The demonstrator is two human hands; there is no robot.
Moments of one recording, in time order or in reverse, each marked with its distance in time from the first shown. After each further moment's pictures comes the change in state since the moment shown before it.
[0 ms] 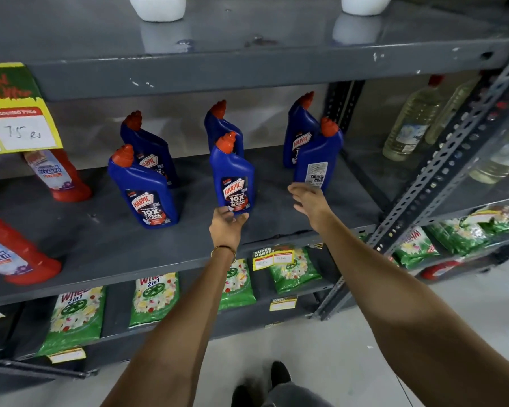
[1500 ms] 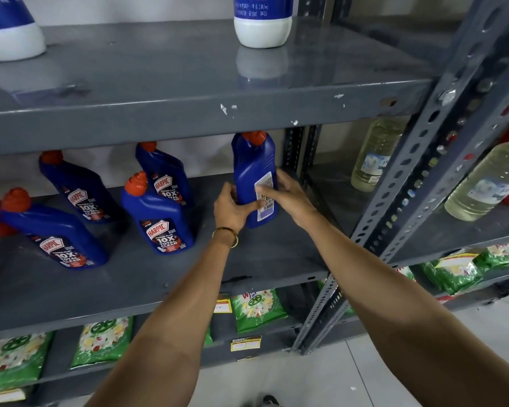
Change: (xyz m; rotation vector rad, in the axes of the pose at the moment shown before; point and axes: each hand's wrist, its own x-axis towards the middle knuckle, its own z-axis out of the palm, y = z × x) left_hand 0.031 0.089 0.175 0.107 -0.119 0.313; right_hand 0.089 -0.071 -0.099 -0.114 -0.384 -0.375
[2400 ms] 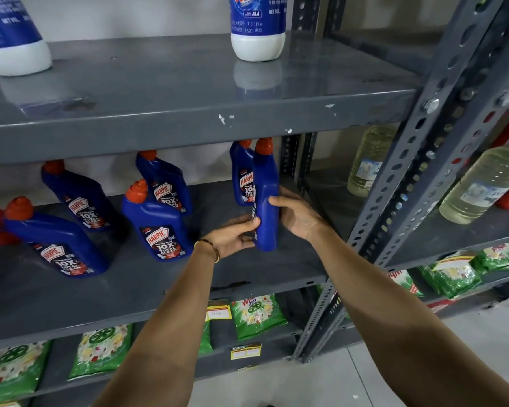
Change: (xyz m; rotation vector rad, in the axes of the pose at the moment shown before) left_hand -0.005 -0.020 -0.019 -0.500 -0.787 -0.445; right_hand -0.017 0.007 -0.013 0.419 -0.257 0.089
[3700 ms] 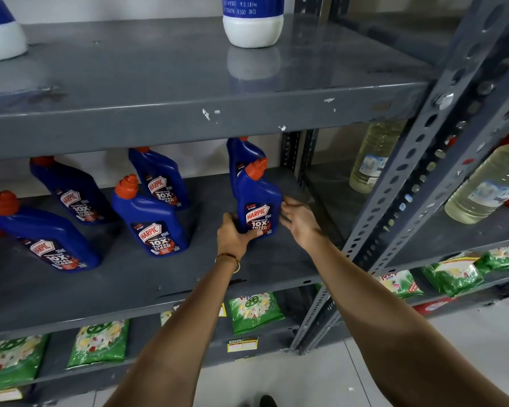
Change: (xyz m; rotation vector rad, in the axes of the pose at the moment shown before) left_hand 0.017 -0.035 0.026 0.548 0.818 0.251; right_hand 0.008 0.033 -0.022 0.011 0.483 0.093
